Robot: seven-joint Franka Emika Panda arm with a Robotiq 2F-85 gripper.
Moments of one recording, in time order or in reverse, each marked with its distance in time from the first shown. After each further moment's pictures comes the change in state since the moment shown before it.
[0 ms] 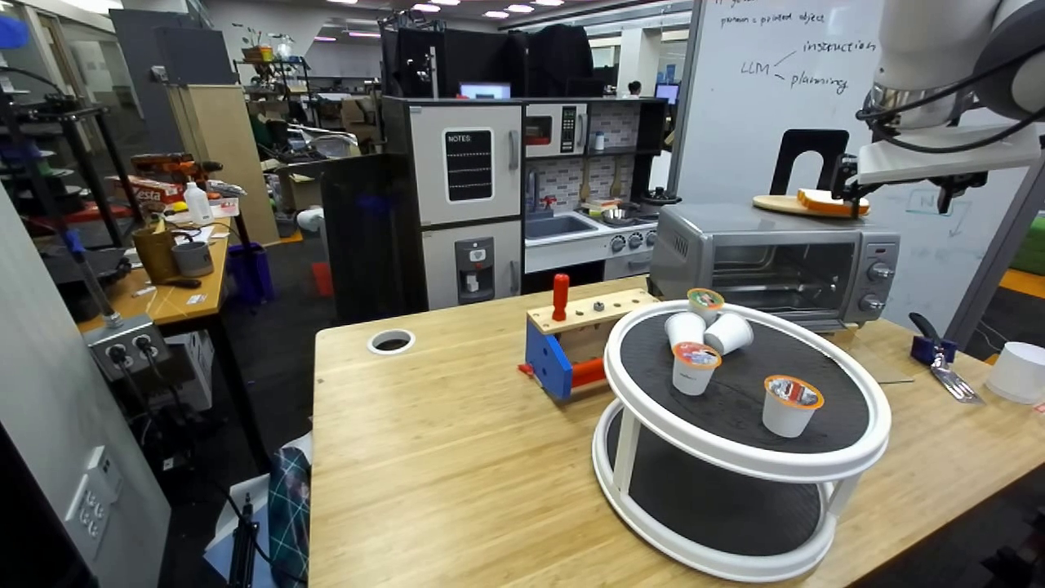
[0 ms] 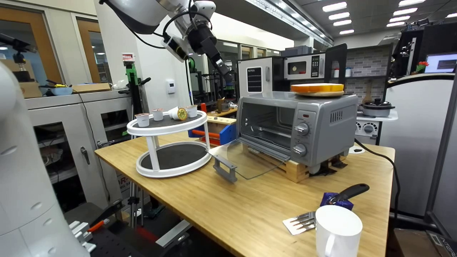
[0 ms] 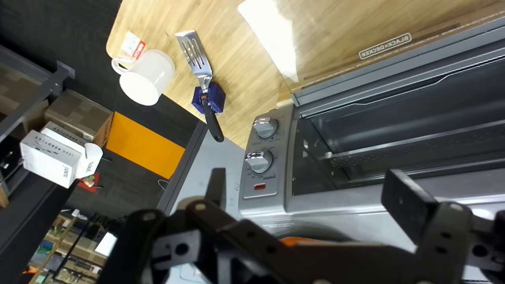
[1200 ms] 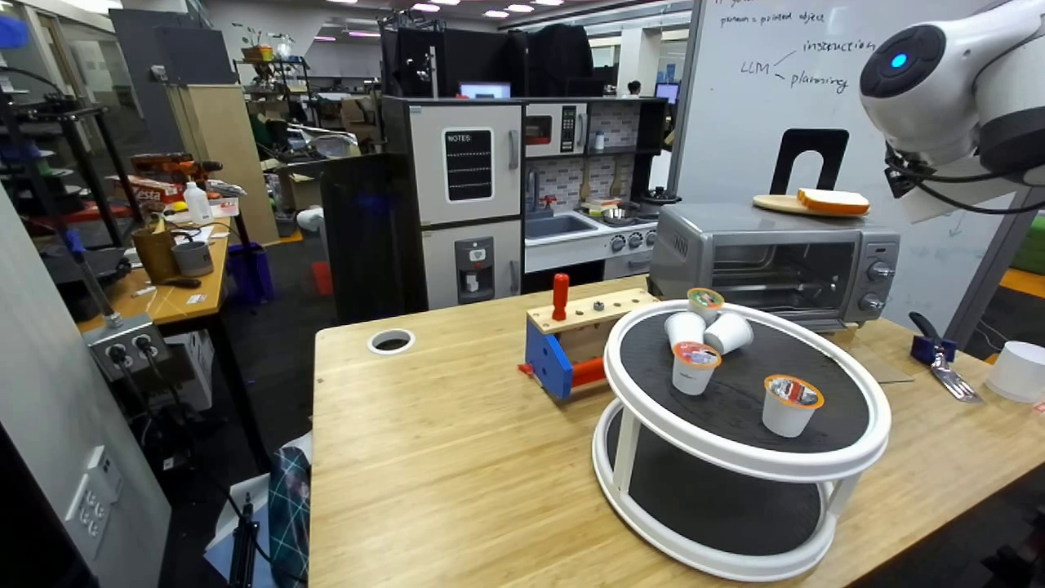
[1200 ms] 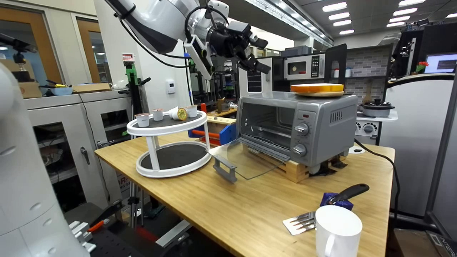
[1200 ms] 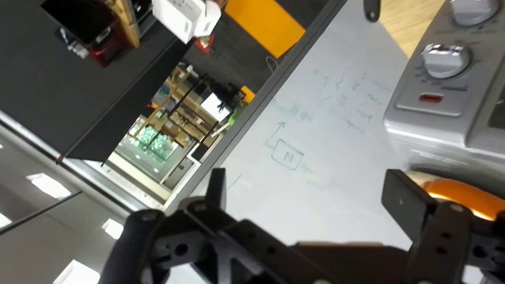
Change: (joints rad) arm -0.017 0.084 -0.057 -0.028 -0.578 -0.211 0.082
